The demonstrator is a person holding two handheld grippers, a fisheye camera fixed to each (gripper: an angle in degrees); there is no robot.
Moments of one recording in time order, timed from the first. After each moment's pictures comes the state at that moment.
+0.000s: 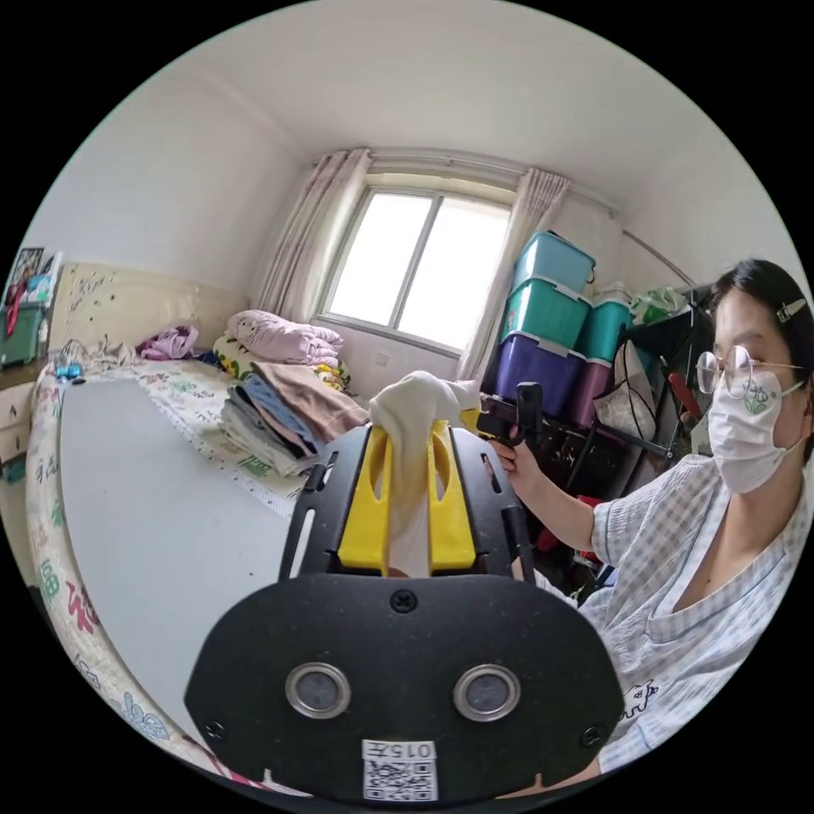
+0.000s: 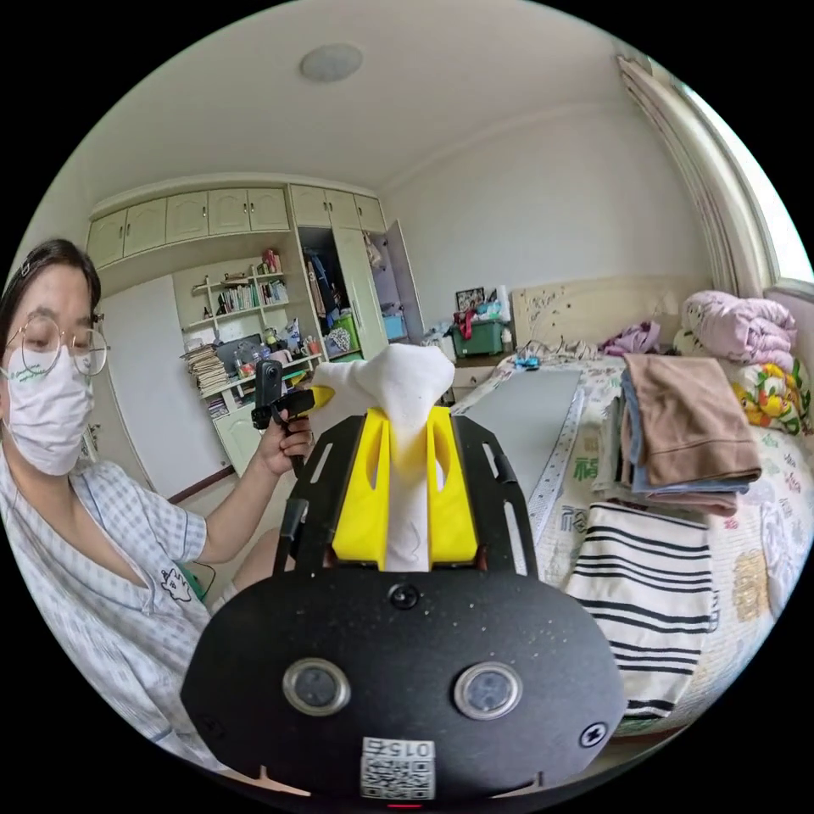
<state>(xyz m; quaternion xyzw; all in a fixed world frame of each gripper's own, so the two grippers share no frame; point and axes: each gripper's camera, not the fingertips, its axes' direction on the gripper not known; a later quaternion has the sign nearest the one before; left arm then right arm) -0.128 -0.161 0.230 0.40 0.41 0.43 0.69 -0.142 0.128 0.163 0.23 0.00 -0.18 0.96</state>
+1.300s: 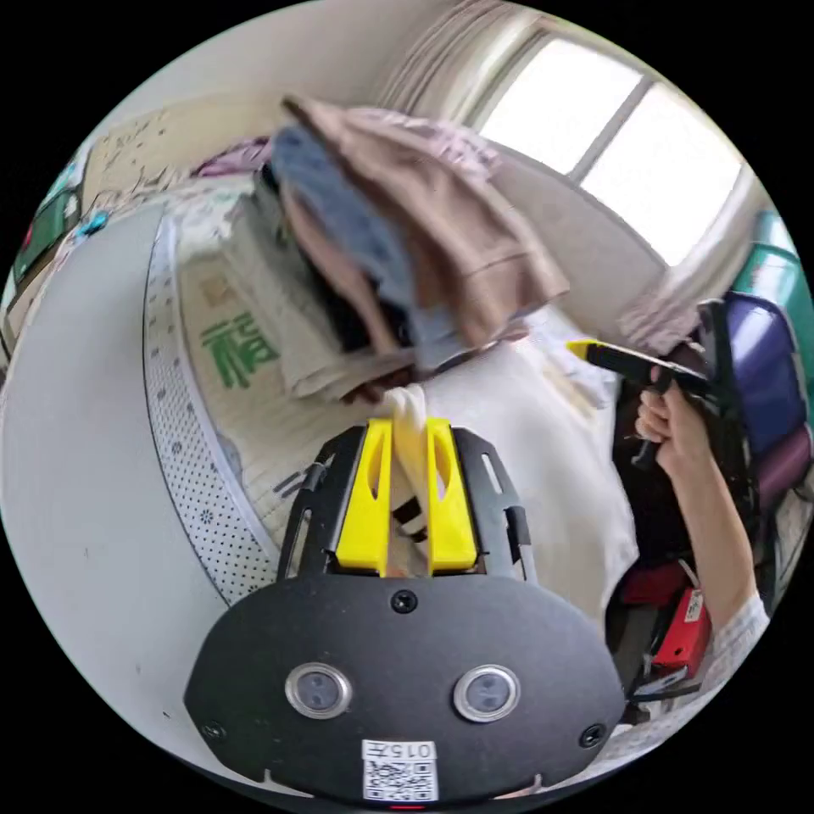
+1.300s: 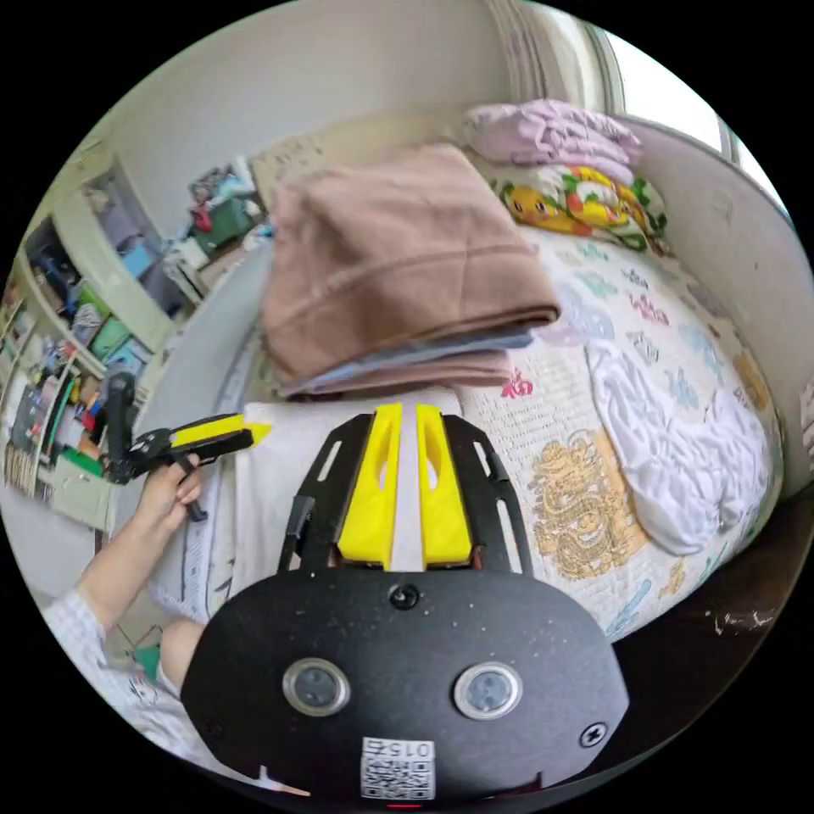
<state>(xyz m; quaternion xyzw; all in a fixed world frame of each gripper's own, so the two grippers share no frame) 0.352 -0.455 0.528 0.17 0.21 0.31 0.91 0.211 -0.067 0.328 -0.01 0.30 0.15 0.94</state>
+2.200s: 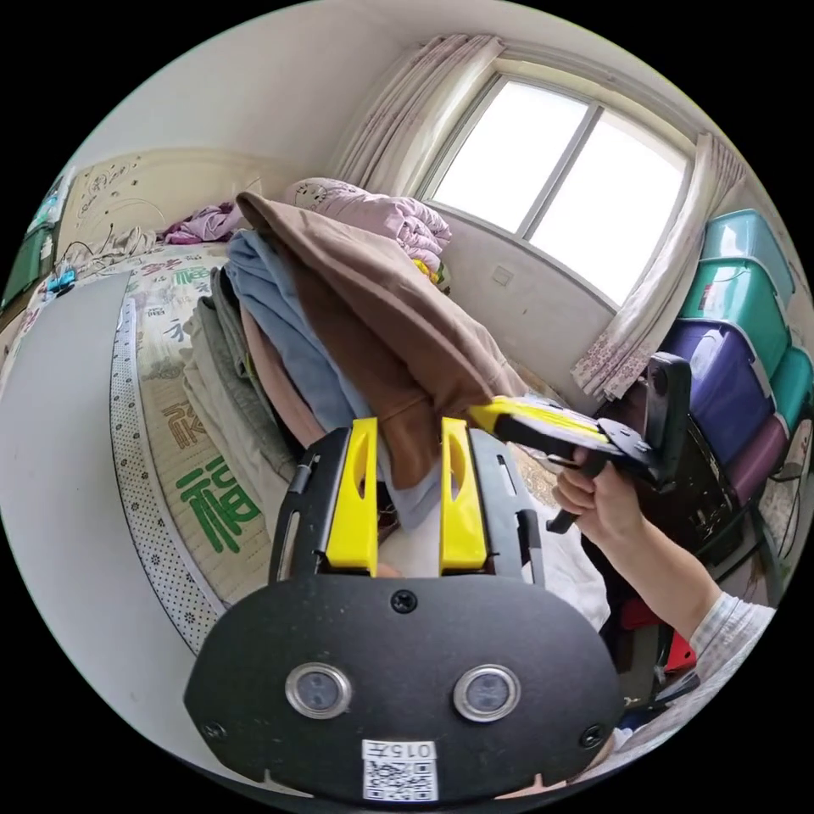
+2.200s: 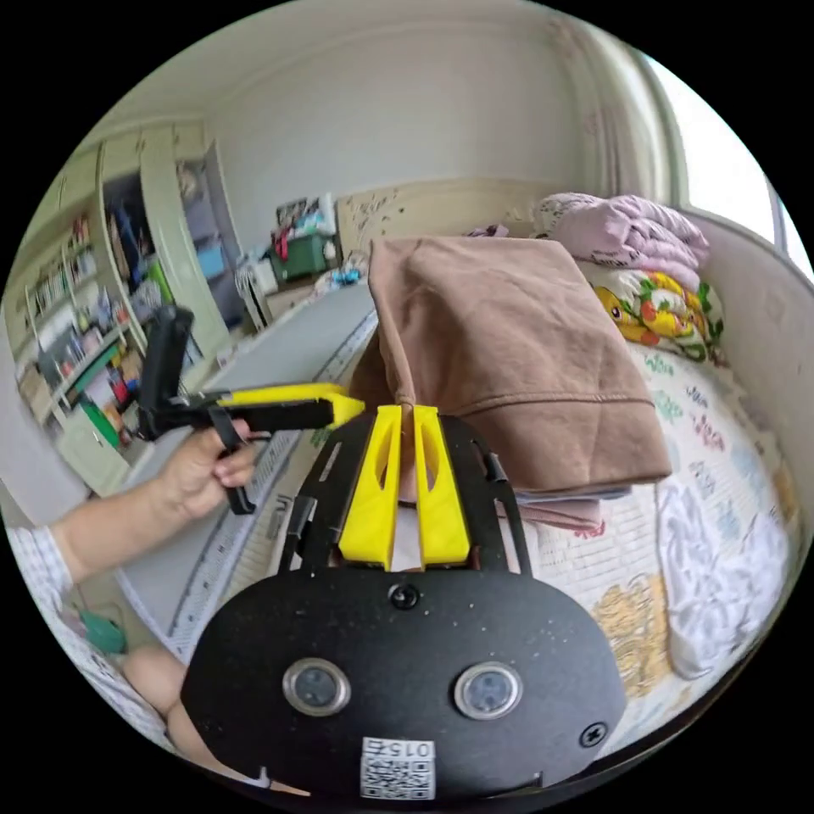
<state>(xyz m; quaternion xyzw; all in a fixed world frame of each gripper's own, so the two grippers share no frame) 0.395 -0.510 0.487 0.28 0.30 0.35 0.84 0.156 -0.087 0.308 0.14 0.21 0.00 0.97</state>
